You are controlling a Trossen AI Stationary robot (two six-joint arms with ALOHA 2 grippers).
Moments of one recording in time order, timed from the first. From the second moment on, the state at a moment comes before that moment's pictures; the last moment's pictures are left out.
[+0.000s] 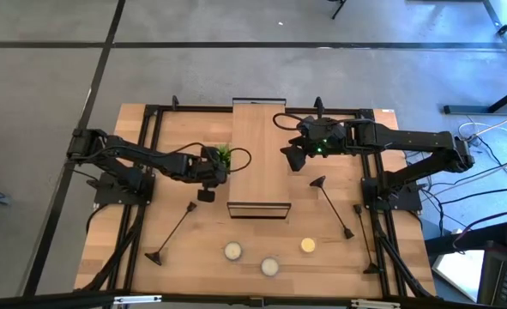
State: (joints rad) left arm 0.00 1.44 0.75 -0.42 -0.36 0.19; right arm -0.06 1.30 1.25 -0.65 0.21 0.63
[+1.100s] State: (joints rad) left arm 0.05 1.18 1.17 -0.90 -0.25 -0.14; right arm -0.06 1.30 1.25 -0.71 0.21 0.67
